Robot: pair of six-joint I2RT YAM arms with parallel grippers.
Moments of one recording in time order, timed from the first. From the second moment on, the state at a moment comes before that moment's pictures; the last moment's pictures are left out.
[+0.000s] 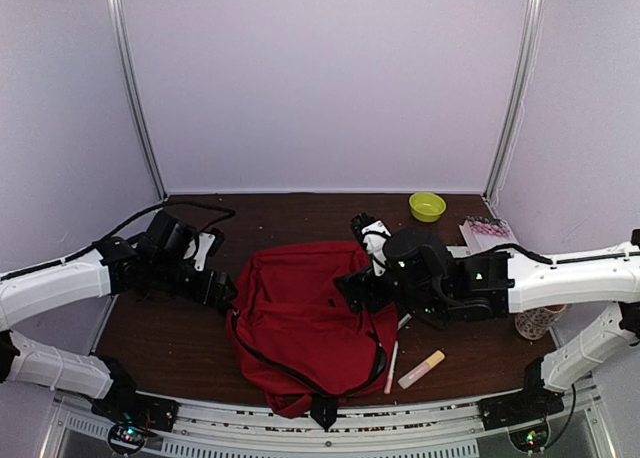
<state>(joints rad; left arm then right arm) -0.64 1.13 0.76 -0.53 0.04 -0.29 1.17 1.37 0.97 -0.15 0.46 0.33</state>
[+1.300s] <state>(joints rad) -0.71 0.93 0.62 -0.49 0.09 -0.33 0.88 2.22 1.72 -0.32 -0.07 0.67</state>
